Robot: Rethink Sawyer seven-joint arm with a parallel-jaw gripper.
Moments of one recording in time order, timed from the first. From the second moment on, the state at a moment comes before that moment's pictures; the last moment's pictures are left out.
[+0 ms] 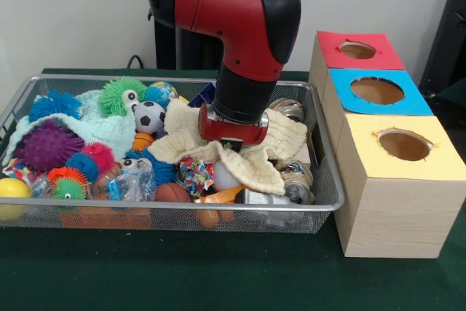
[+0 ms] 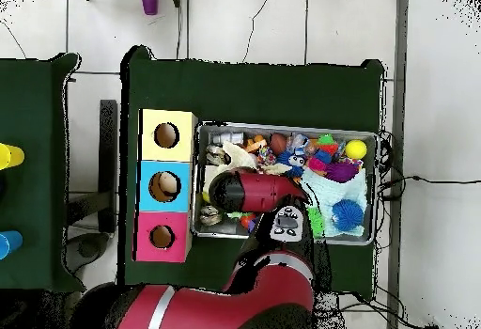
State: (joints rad) arm -0.07 -0.30 -0.21 1.53 -0.11 0.24 1.57
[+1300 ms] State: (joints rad) arm -0.08 -0.52 -0.17 1.68 -0.04 0.44 1.57
